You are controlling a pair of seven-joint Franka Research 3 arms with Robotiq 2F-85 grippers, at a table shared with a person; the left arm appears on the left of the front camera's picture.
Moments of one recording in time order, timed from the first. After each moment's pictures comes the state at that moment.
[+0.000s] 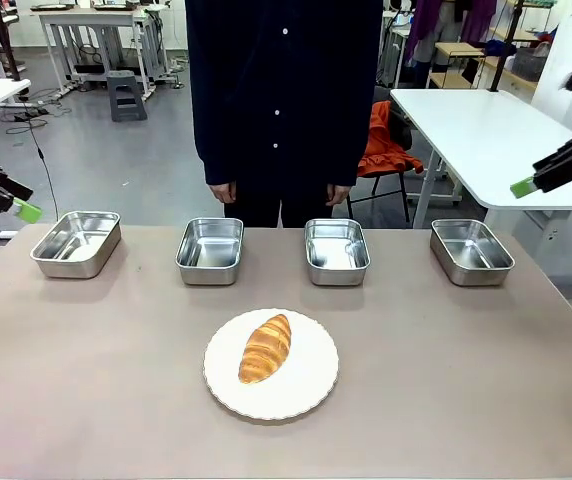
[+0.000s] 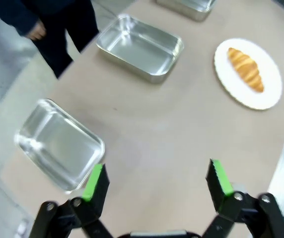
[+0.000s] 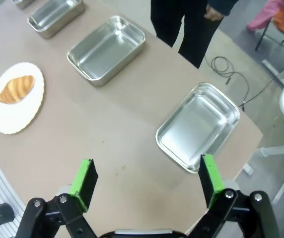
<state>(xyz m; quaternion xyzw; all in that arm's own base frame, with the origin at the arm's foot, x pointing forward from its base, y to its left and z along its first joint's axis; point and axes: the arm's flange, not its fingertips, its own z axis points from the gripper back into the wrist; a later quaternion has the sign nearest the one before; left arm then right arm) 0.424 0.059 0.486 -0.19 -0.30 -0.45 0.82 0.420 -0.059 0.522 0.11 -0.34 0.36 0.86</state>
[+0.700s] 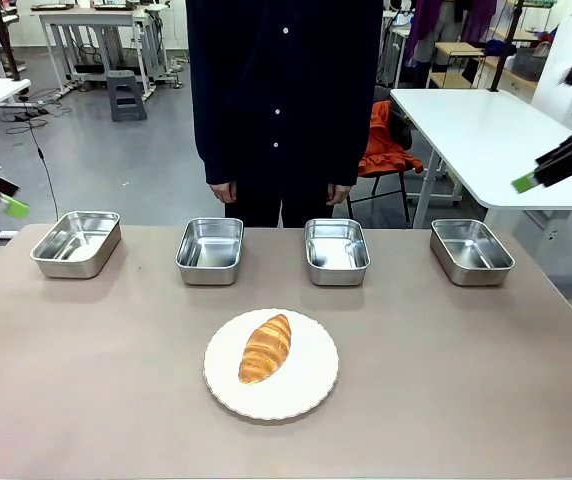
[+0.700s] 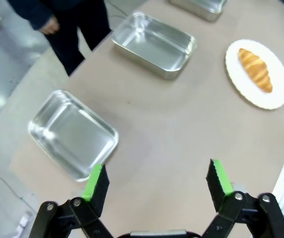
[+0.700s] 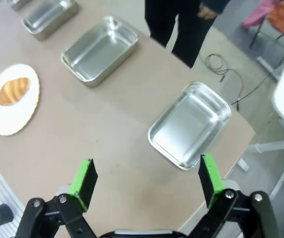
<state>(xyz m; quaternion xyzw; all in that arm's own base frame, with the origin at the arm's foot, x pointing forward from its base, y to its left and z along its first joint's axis) 0.417 0.083 0.502 -0.18 -0.32 -0.43 0.83 0.423 -0.065 0.541 0.10 -0.34 0.35 0.87</state>
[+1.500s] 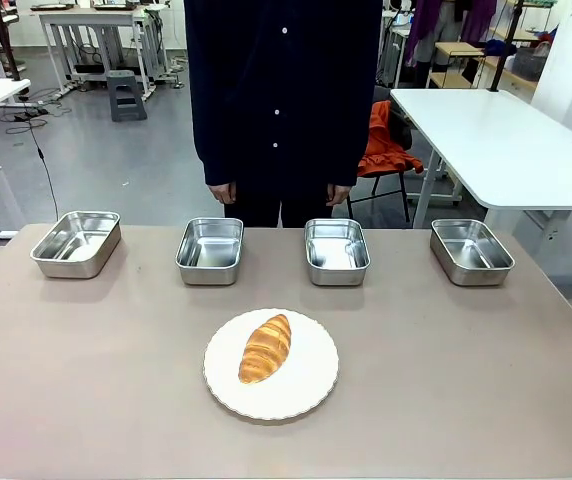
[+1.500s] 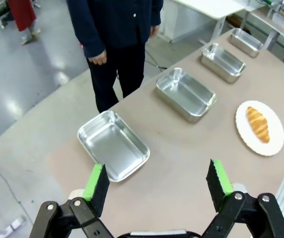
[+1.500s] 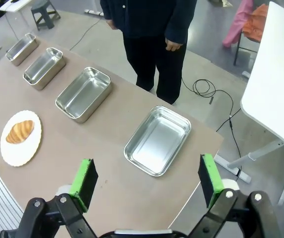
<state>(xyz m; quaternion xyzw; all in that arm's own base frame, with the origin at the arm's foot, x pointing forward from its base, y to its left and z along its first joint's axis) 0.394 0.152 0.570 -0.21 -0.43 -0.32 0.82 0.424 -0.157 0.602 0.14 -0.42 0.26 0.86</state>
